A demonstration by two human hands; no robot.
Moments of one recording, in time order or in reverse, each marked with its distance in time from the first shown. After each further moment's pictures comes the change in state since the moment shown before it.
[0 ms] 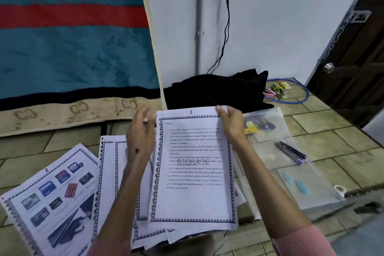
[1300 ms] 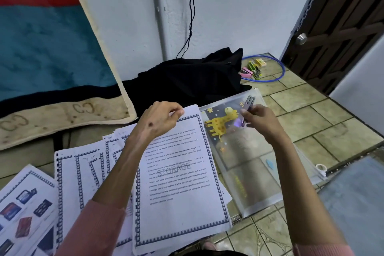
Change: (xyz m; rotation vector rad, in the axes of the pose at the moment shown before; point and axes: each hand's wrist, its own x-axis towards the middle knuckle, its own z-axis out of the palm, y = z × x) left_hand 0.054 0.035 0.100 0.371 -0.695 0.250; right_hand 0.017 0.049 -0.117 -0.146 -0.030 0.359
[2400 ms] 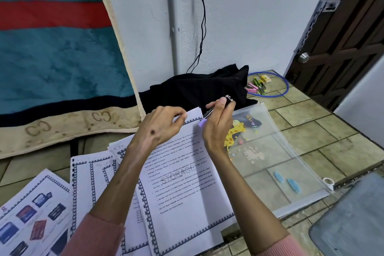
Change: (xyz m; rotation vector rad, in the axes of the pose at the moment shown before) left_hand -0.027 0.012 -0.039 0.111 0.081 0.017; right_hand -0.047 -0.086 0.131 0.443 0.481 -0.381
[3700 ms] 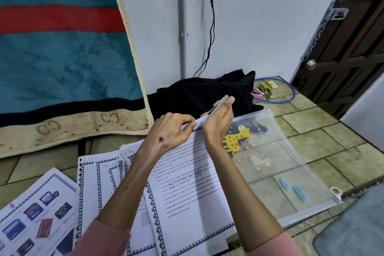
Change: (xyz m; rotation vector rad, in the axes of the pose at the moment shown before) left_hand -0.007 -0.002 0.003 -0.020 0.033 0.066; right_hand 0.004 -0.012 0.023 0.118 0.086 0.171
